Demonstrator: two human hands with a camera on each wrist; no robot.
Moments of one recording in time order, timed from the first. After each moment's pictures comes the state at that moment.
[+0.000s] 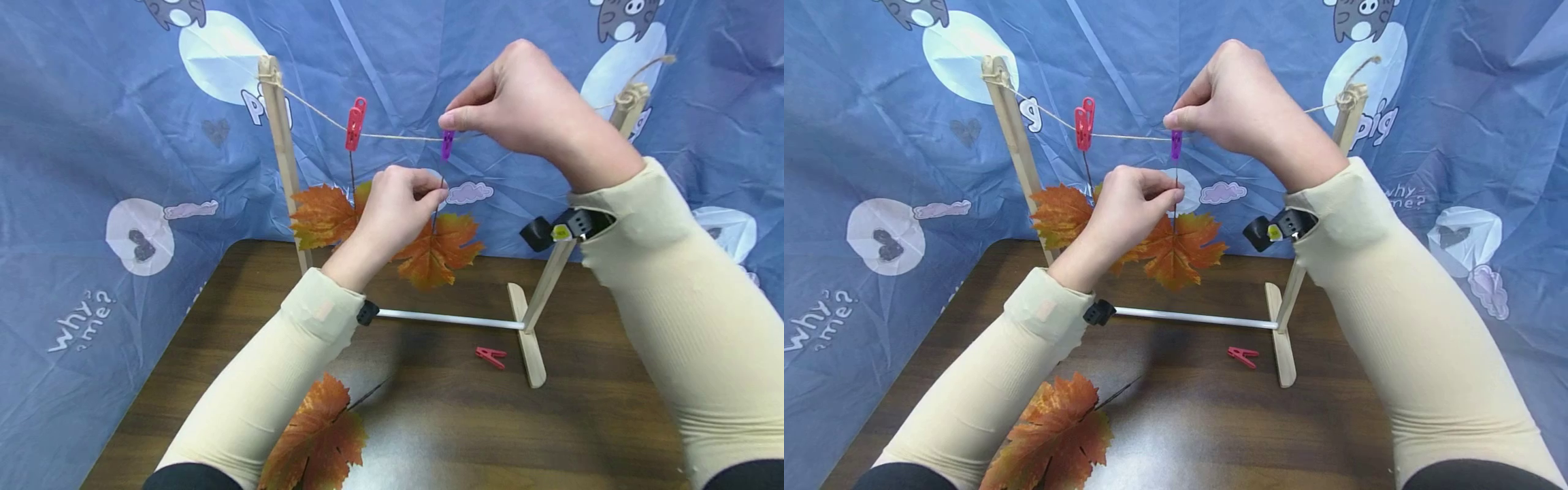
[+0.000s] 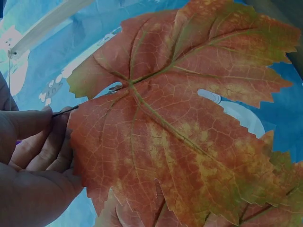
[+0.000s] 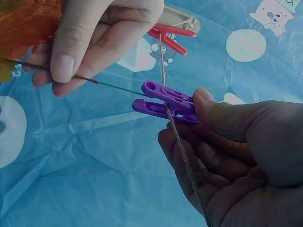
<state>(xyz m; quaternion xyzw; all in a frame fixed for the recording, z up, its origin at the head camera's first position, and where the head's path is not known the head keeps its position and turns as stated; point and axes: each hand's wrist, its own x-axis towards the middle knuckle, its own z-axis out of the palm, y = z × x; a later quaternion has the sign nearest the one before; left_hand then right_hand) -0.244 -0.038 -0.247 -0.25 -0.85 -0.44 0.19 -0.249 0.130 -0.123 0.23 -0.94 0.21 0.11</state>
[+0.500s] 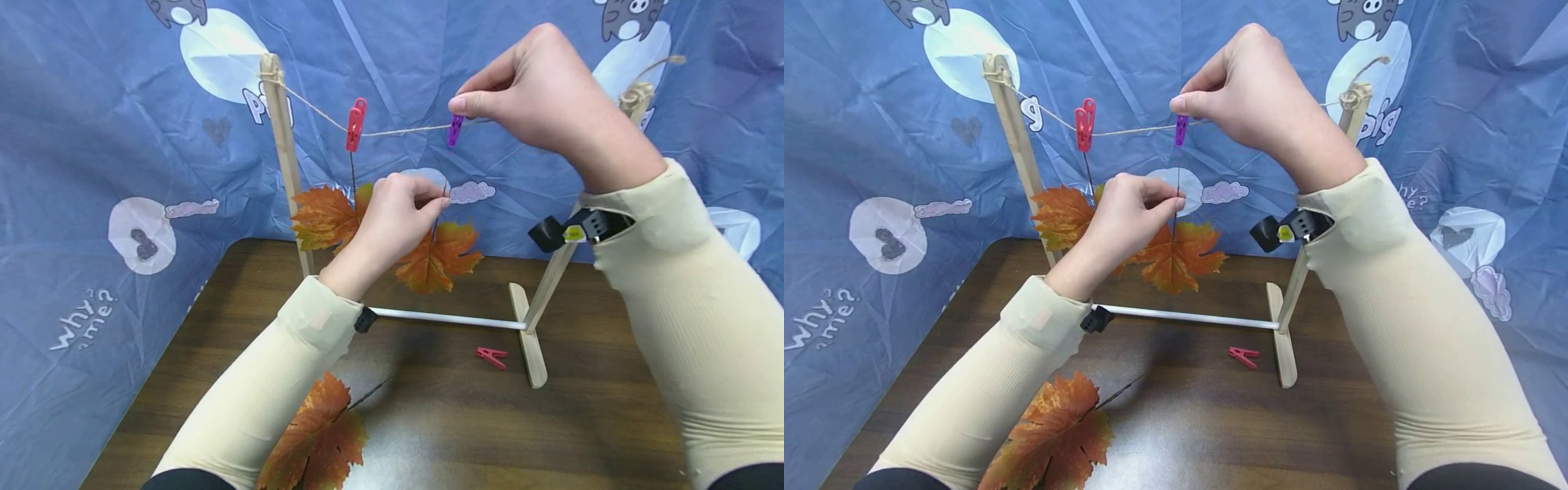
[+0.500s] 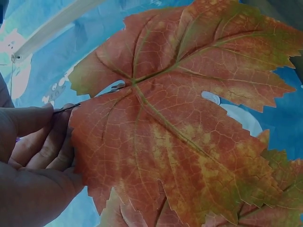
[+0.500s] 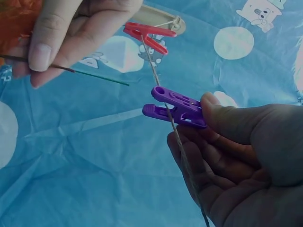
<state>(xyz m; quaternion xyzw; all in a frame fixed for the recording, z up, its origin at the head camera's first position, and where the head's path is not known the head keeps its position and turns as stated) -0.237 -0.041 -0.252 -0.25 -0.85 -0.42 0.19 -0.245 0.136 -0.118 0.22 -0.93 0.24 0.16</state>
